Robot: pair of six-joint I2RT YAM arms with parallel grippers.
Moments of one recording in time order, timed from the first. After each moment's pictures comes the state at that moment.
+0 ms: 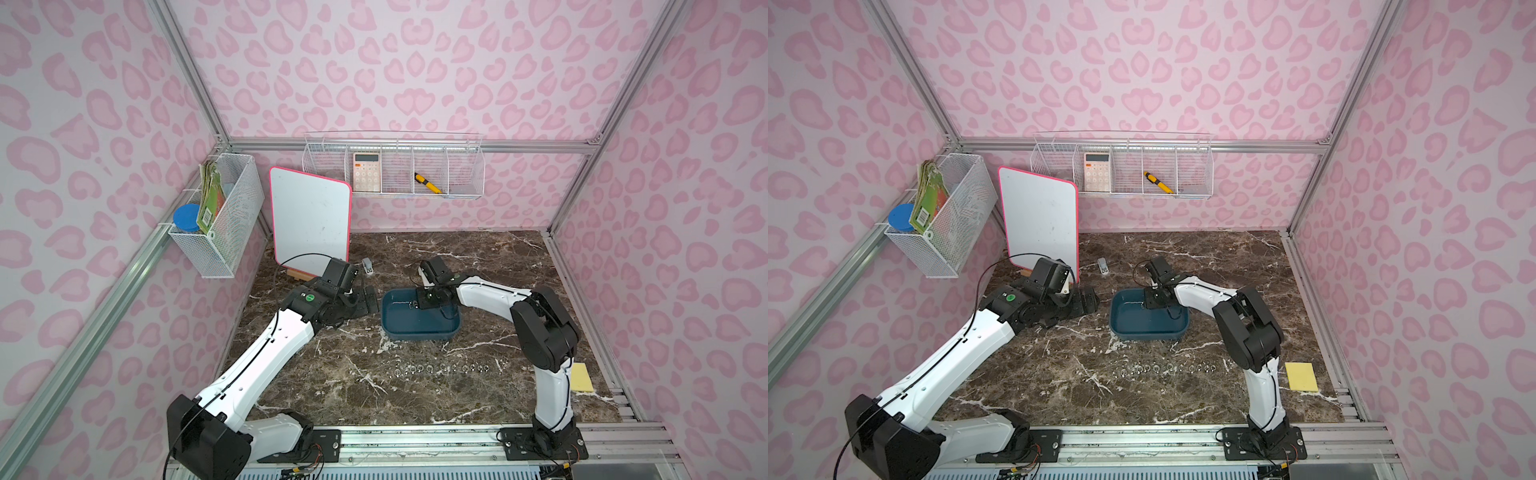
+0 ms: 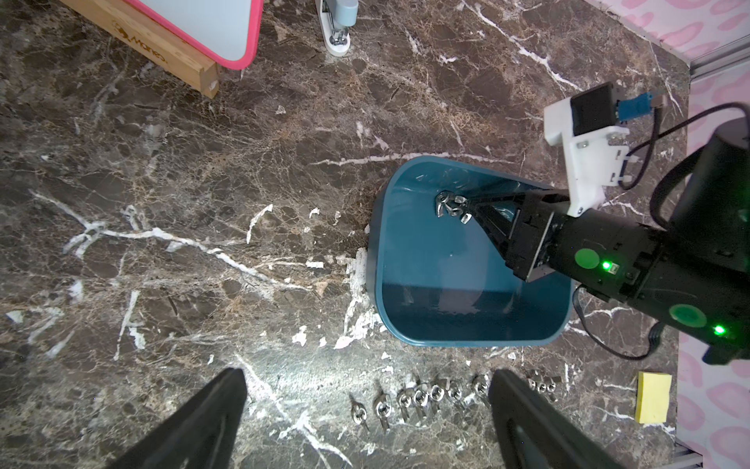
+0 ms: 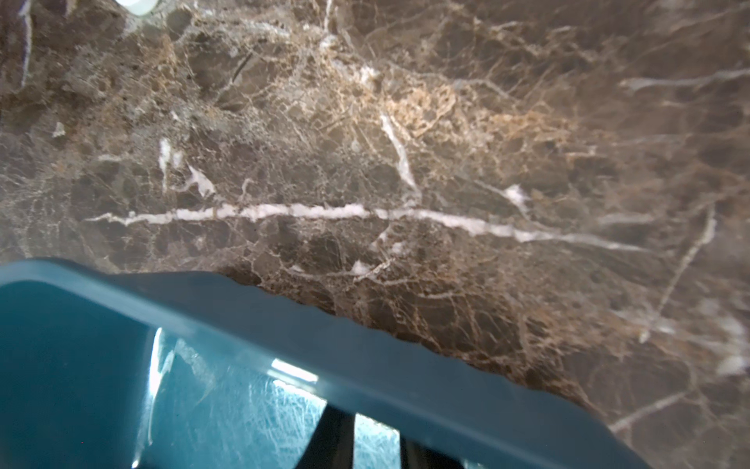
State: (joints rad) left arm -0.46 1.25 1.17 -0.87 -0.01 -0.65; right arm 0.65 2.03 1.38 -0.38 -0.04 0.39
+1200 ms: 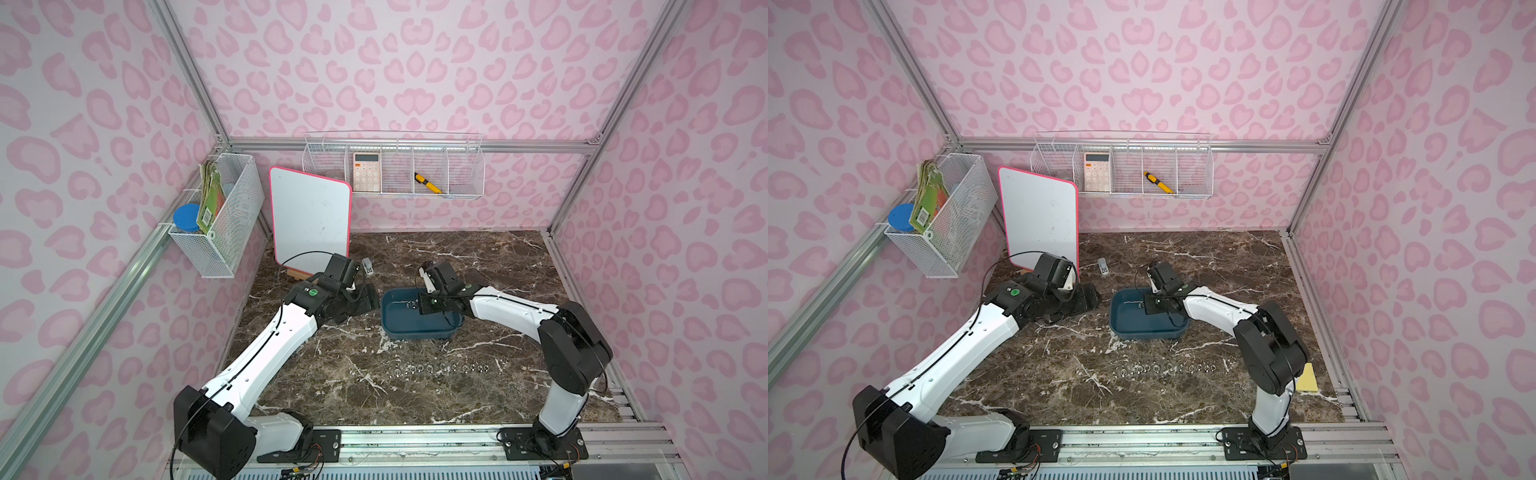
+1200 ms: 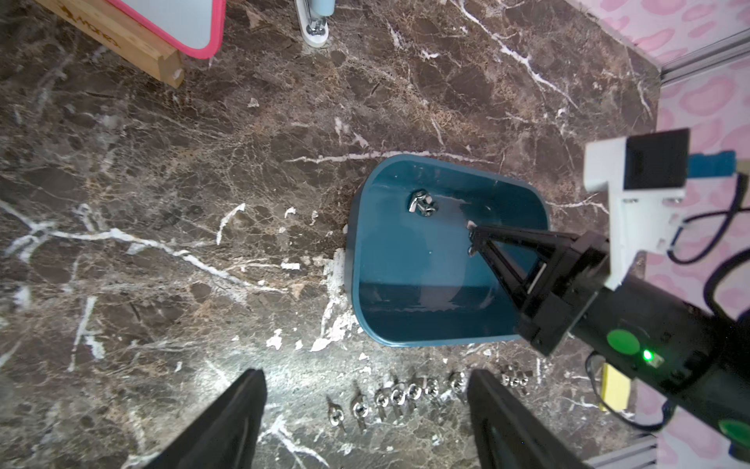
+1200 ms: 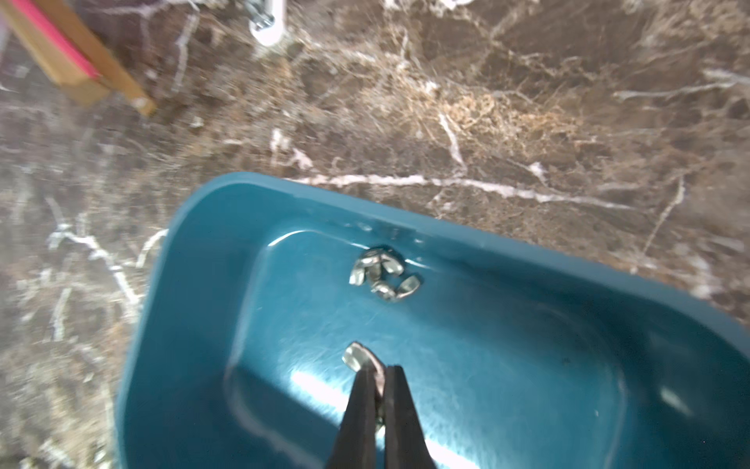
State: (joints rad) left arm -0.44 1.30 1.20 -0.82 0.08 -0.68; right arm 0.71 1.77 1.19 -0.30 -0.06 0.41
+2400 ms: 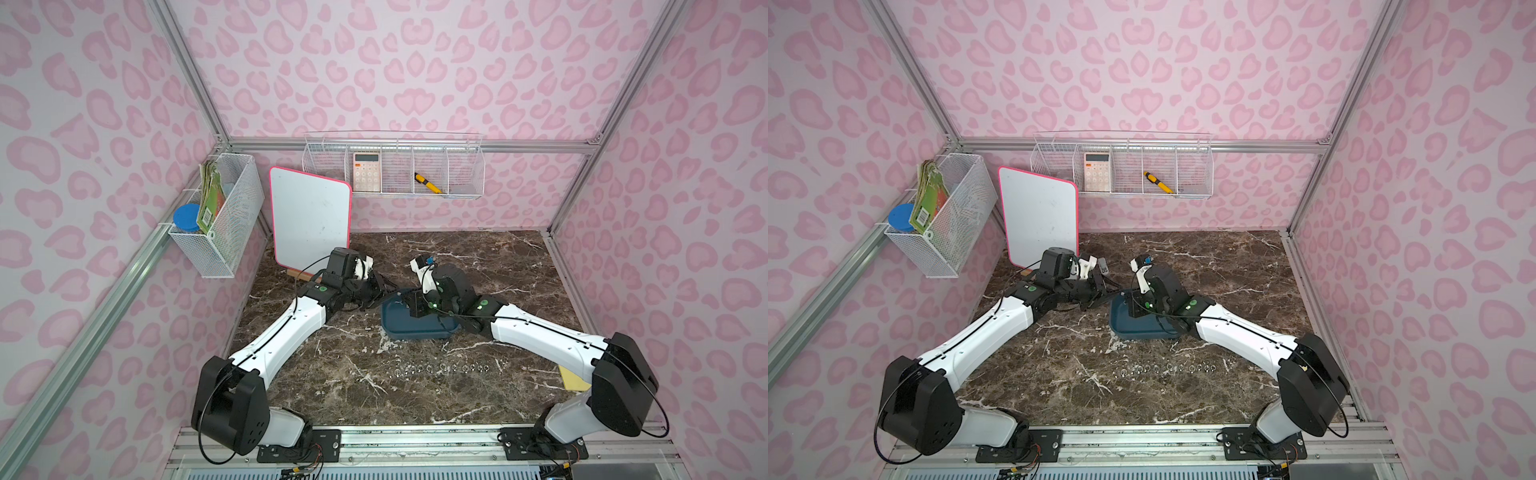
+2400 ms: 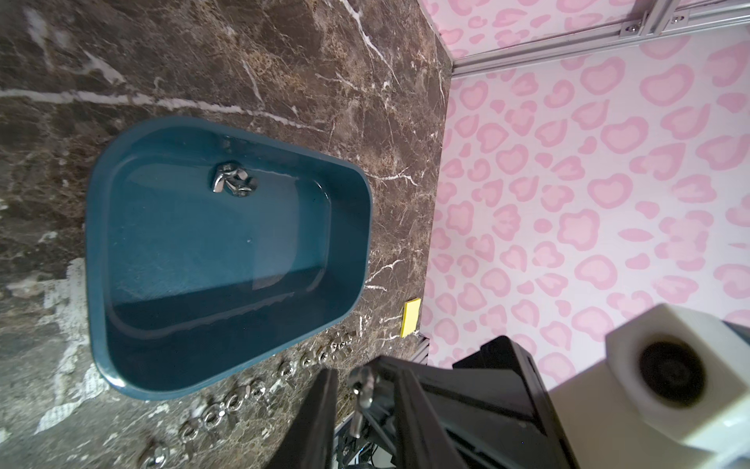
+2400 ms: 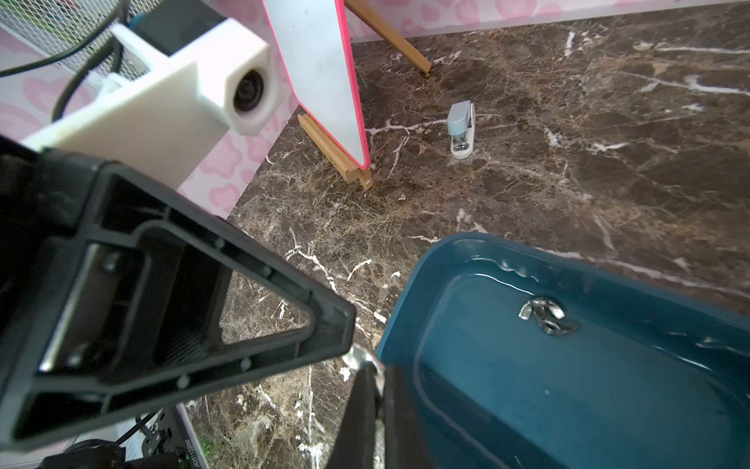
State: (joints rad) left arm -0.37 1.42 1.09 -0.34 0.61 -0.94; right arm 0.84 1.53 1.11 -0.11 -0.14 0.49
